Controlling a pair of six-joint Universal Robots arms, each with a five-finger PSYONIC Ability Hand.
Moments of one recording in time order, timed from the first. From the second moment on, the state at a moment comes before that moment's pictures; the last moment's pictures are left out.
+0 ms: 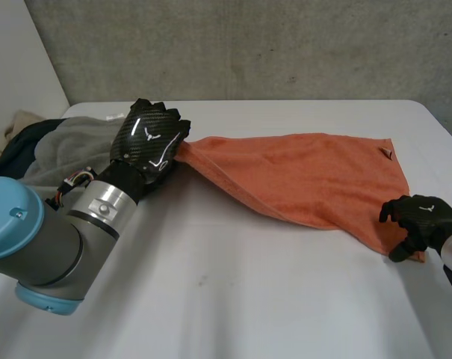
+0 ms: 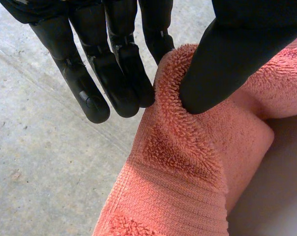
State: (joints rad) left arm 4.28 -1.85 -1.81 3.88 -1.30 3.69; right arm 1.48 -1.22 1.89 -0.18 1.20 2.72; left_hand 1.15 1.20 1.20 1.21 0.98; right_hand 0.61 0.61 0.61 0.61 0.44
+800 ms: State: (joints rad) left arm 4.28 -1.84 -1.81 3.88 -1.30 3.67; right arm 1.54 -1.20 1.82 -0.12 1.23 2.74; left_hand 1.15 1.20 1.20 1.21 0.98; right_hand 0.66 0.66 0.65 0.65 0.45
